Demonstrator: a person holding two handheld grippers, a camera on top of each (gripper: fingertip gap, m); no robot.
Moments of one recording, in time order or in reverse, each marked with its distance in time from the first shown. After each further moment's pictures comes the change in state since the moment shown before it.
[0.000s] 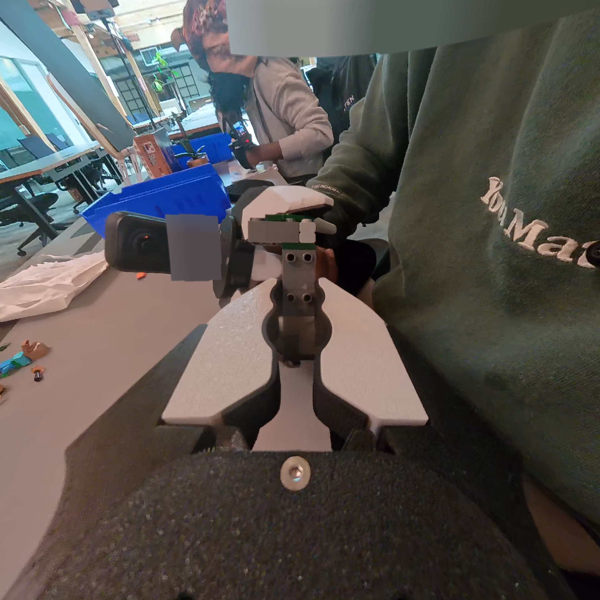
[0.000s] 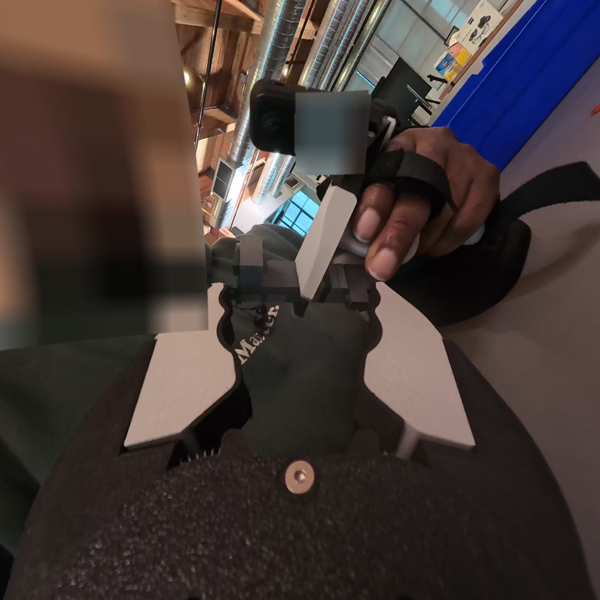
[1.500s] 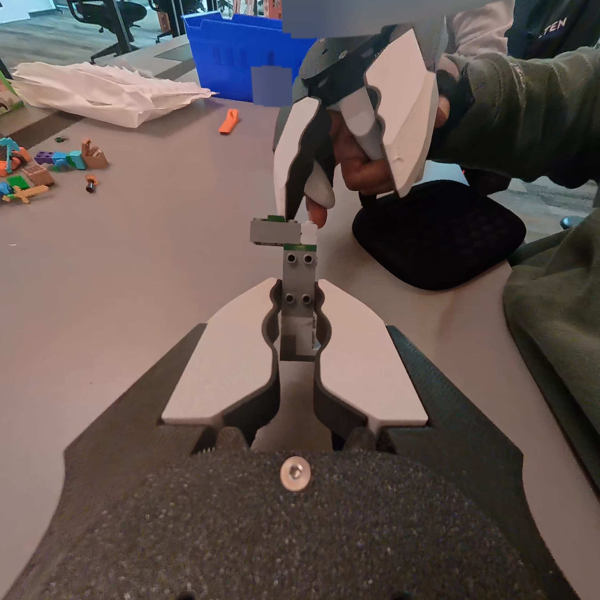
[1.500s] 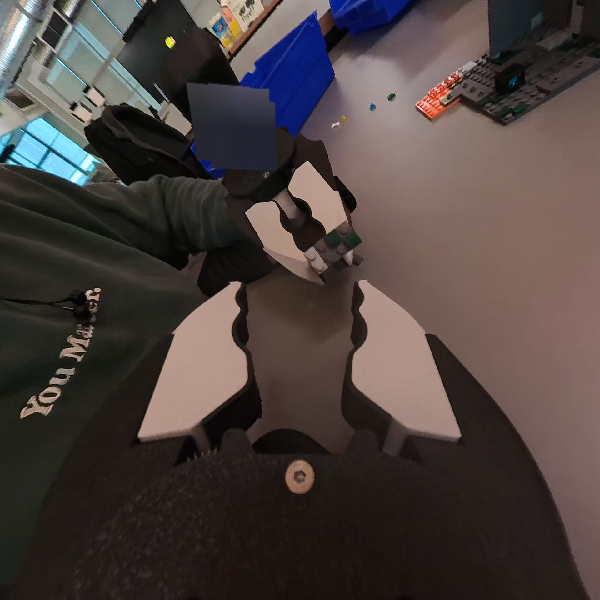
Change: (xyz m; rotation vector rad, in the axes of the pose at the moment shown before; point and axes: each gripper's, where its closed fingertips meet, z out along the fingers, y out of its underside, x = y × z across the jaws) left arm -0.077 0.093 0.004 -0.224 -0.316 -0.357; right arm 0.058 -0.035 -0.093 -0.128 0.681 -0.295
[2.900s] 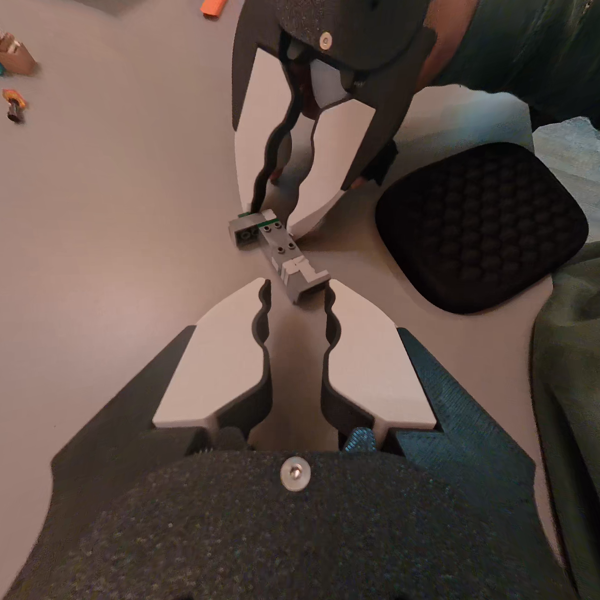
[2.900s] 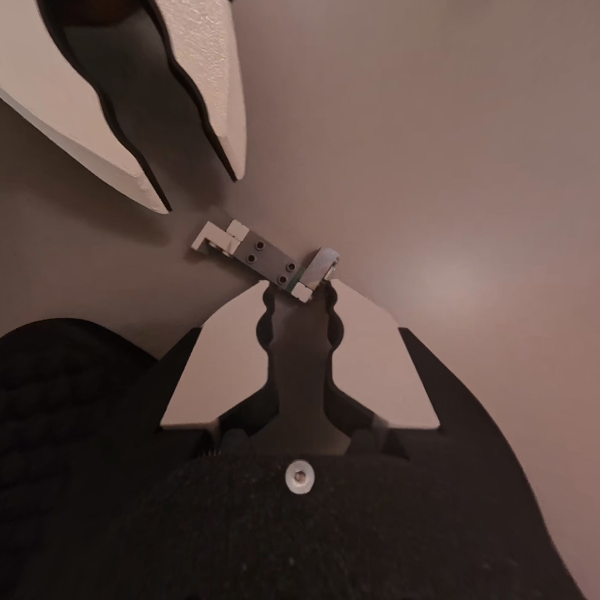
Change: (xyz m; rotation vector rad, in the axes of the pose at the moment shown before) left arm -0.005 0.007 0.047 -0.319 -0.030 -0.087; right arm 0.103 0.053 -0.035 -0.494 0.416 -0.423
